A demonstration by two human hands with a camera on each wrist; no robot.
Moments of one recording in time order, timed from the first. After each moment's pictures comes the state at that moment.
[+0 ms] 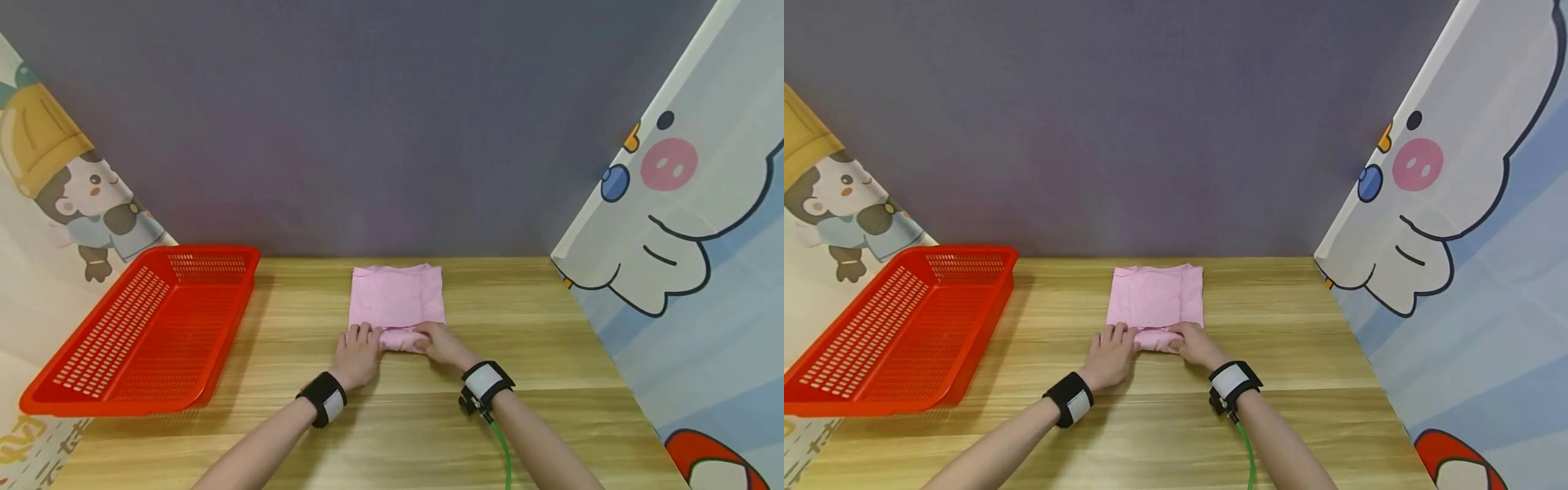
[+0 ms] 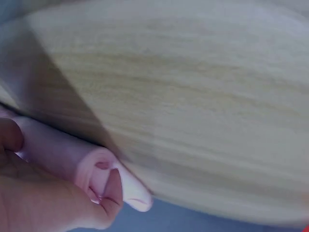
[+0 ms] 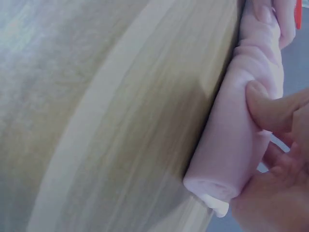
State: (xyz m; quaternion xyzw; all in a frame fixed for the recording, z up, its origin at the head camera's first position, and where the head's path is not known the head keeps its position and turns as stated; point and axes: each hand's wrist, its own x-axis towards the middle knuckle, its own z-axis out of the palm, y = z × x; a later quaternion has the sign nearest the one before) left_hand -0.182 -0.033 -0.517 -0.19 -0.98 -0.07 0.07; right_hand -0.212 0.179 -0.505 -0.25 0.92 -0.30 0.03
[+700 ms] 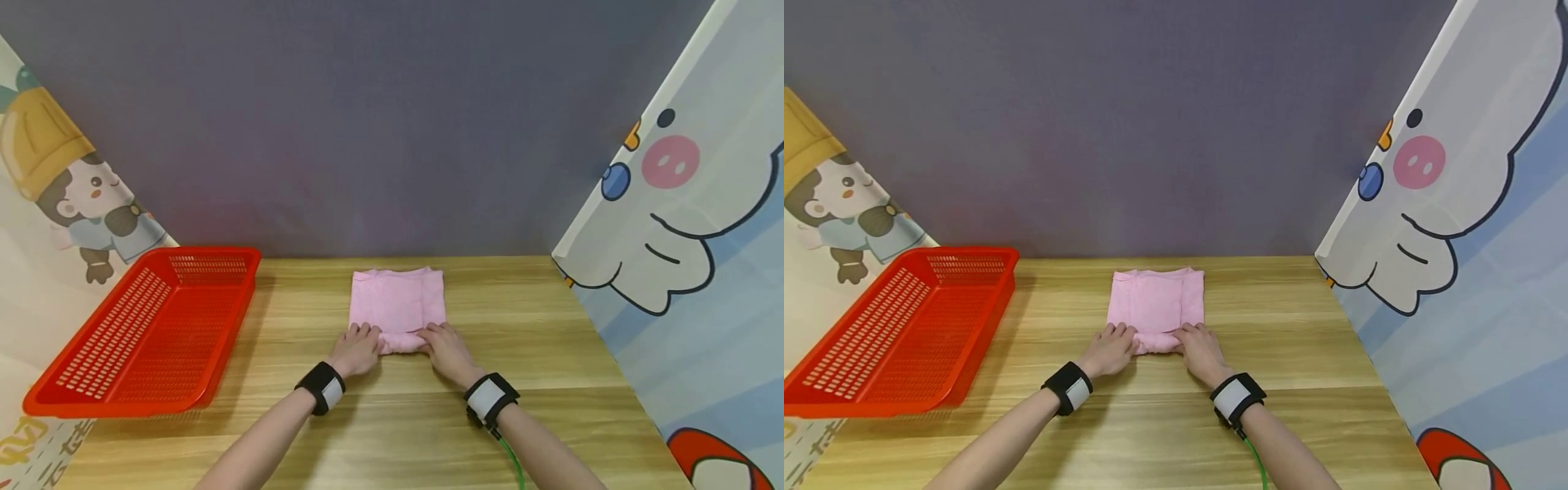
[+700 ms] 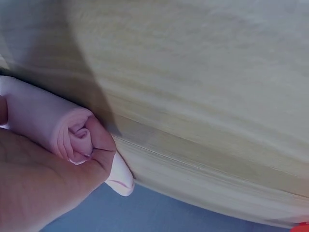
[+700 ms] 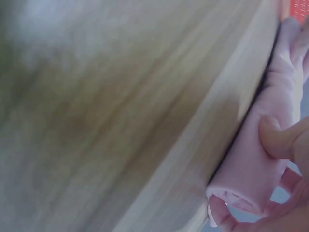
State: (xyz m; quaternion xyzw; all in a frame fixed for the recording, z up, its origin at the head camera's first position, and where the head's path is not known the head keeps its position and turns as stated) left_hand -0.201 -0.039 -0.509 -0.17 -0.98 -0.10 -0.09; right_hand -0.190 0.180 -0.512 -0.24 0.95 -0.15 -0.13
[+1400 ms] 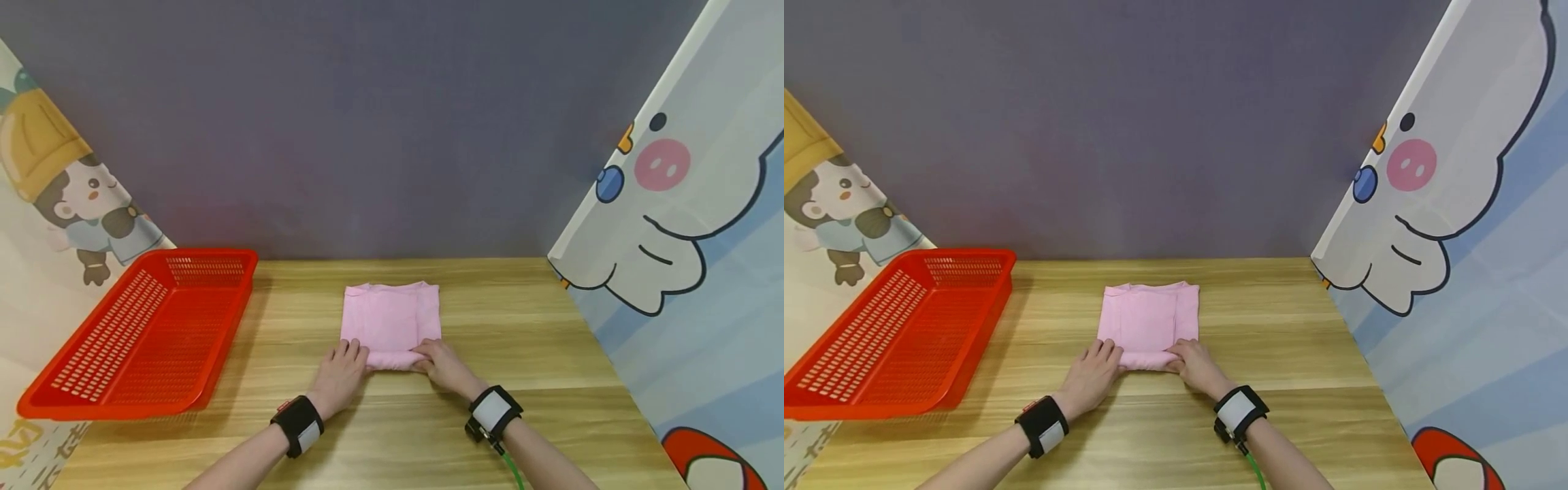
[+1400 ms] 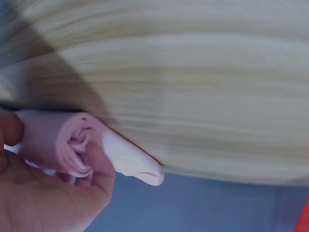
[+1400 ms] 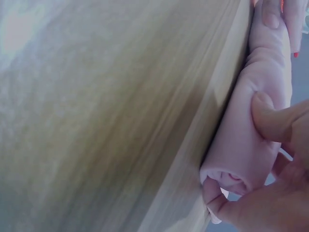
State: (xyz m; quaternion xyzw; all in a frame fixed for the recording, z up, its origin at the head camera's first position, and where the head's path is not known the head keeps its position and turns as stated) left_hand -0.149 -0.063 -0.507 -0.28 -0.94 0.04 0.20; right_hand -0.171 0.182 -0.509 -0.27 0.92 -0.28 -0.02
